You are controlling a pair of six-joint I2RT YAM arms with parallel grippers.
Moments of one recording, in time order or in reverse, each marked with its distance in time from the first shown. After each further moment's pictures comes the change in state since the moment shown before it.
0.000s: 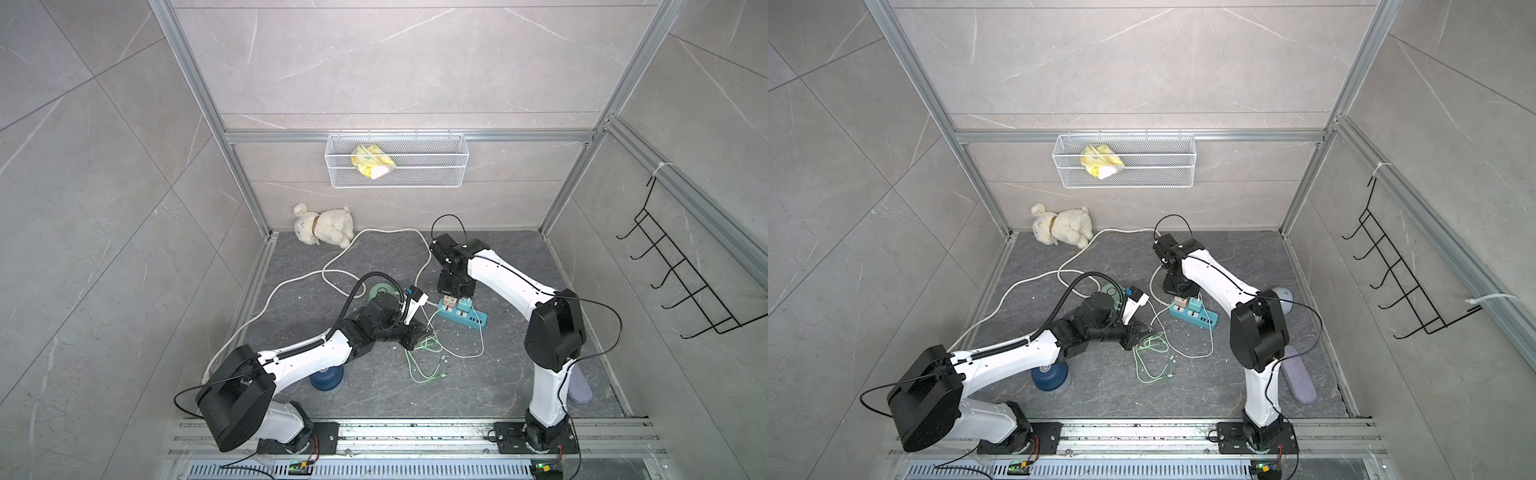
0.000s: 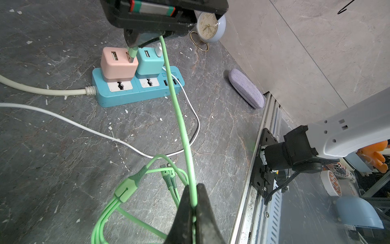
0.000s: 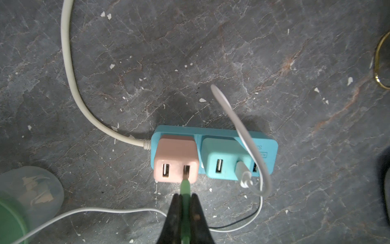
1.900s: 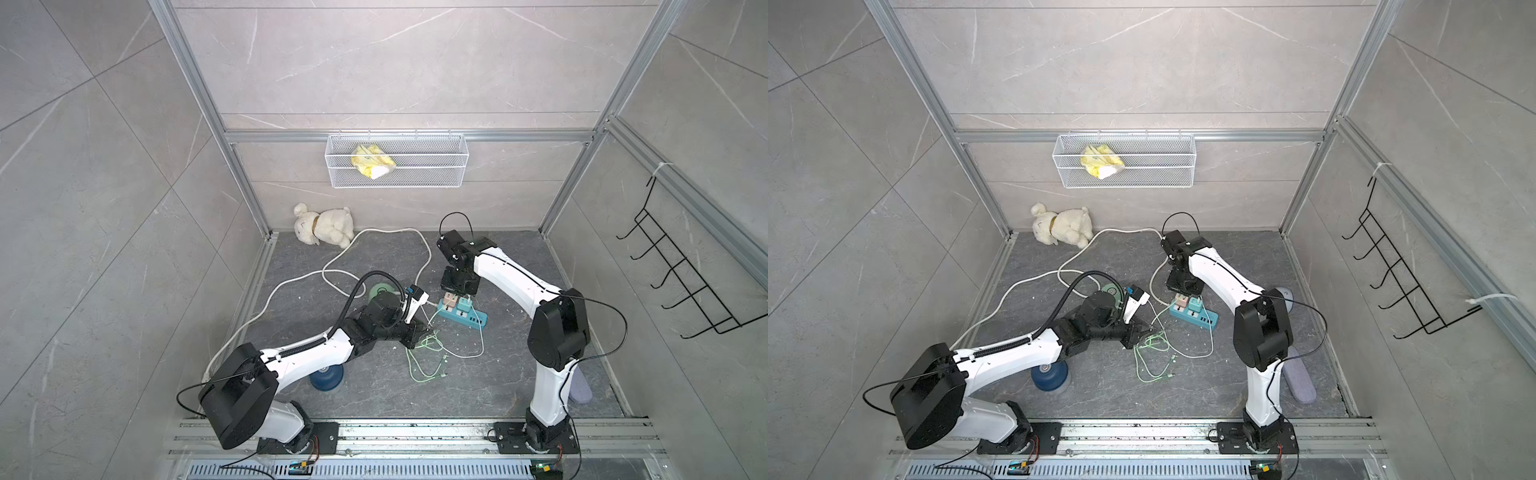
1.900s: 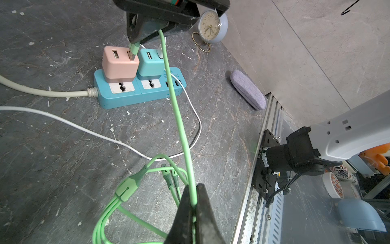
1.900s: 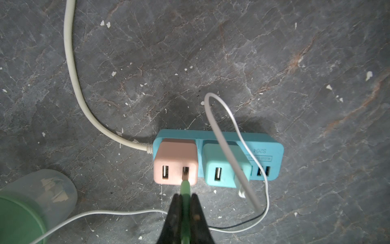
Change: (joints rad) left arm 0.002 0.019 0.013 -0.001 -0.004 0.000; right arm -0.051 -0.008 -0.007 0.026 -0.073 -0.002
